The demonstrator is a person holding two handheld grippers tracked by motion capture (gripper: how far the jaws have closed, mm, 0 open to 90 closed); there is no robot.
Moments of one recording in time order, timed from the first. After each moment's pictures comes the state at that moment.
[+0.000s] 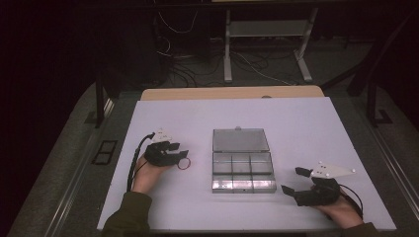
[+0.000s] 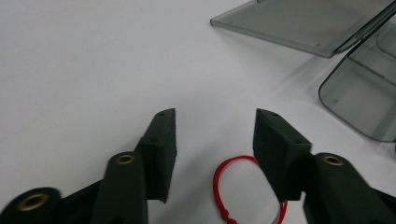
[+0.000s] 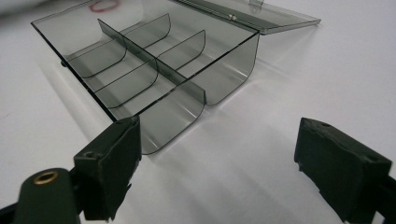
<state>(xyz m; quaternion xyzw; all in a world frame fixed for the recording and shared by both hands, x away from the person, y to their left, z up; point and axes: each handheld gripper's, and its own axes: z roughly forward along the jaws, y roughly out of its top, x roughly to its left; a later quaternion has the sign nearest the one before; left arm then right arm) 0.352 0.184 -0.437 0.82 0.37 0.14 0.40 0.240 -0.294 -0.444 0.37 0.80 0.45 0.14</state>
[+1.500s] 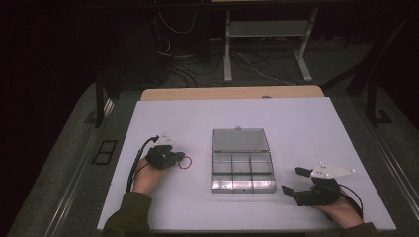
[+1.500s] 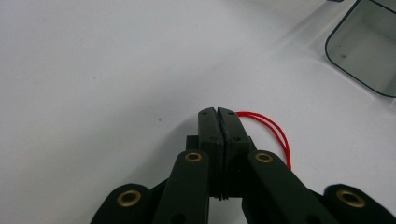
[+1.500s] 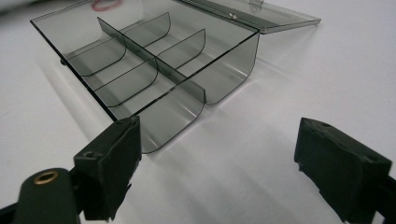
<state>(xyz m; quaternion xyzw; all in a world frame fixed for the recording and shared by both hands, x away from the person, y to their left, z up) 0.352 0.183 -0.447 0.85 0.36 0.11 0.36 0.240 -0.294 -0.444 0.37 0.80 0.45 0.14</state>
